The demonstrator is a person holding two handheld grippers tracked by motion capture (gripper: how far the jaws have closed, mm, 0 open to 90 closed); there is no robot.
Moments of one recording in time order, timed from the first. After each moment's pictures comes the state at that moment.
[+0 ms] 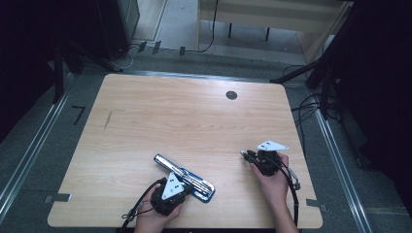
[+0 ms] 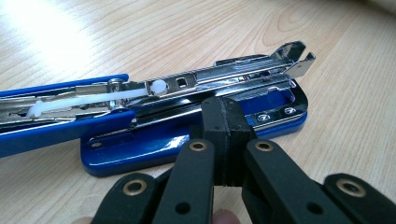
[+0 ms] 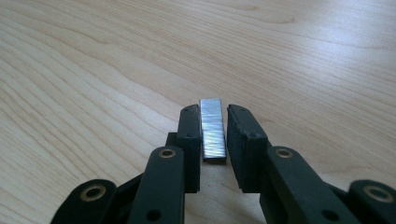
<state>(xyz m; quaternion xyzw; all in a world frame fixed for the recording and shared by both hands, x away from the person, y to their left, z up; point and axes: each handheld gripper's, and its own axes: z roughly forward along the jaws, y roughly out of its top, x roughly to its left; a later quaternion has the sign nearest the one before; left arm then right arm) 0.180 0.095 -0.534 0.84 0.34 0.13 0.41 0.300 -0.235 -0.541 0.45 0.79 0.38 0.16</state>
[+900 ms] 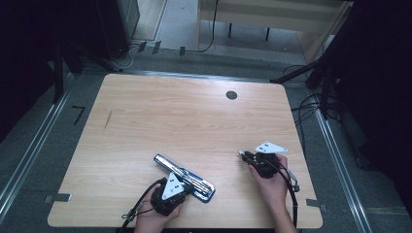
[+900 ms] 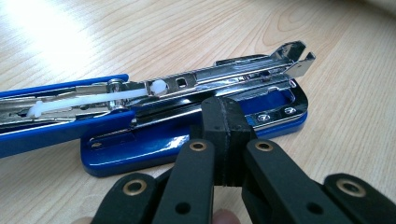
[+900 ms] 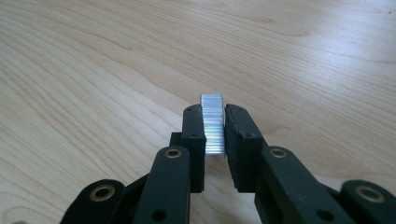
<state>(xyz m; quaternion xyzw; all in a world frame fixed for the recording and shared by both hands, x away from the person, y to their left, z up) 0.180 0.095 -0.534 0.84 0.34 0.13 0.41 0.289 -0.226 -0.532 0.43 0.79 0.39 0.17</state>
